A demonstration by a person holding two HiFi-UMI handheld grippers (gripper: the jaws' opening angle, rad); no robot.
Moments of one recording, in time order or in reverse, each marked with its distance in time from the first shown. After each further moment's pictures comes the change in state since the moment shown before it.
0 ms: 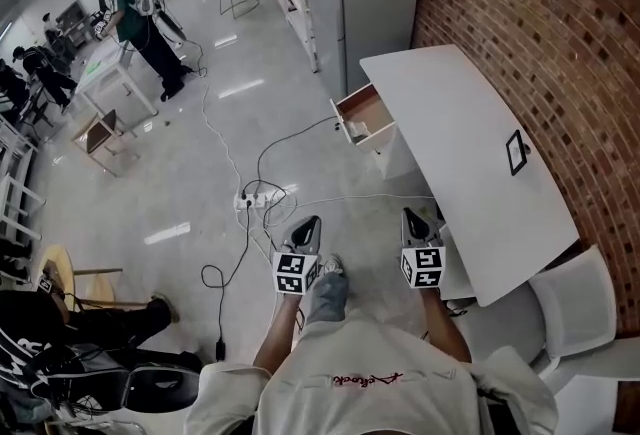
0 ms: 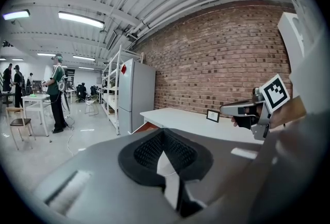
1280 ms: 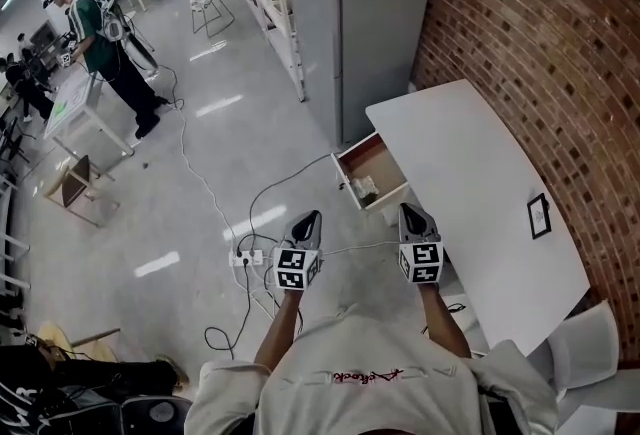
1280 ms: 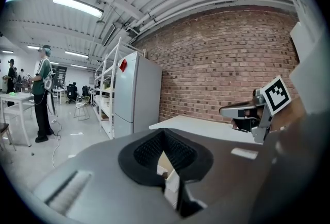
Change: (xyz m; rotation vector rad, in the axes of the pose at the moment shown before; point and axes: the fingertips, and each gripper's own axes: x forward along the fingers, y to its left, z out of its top) left arm 0.259 0.205 0.081 0.009 -0.028 -0.084; right arm 0.308 -0.059 0.079 -0.027 0.004 -0.075
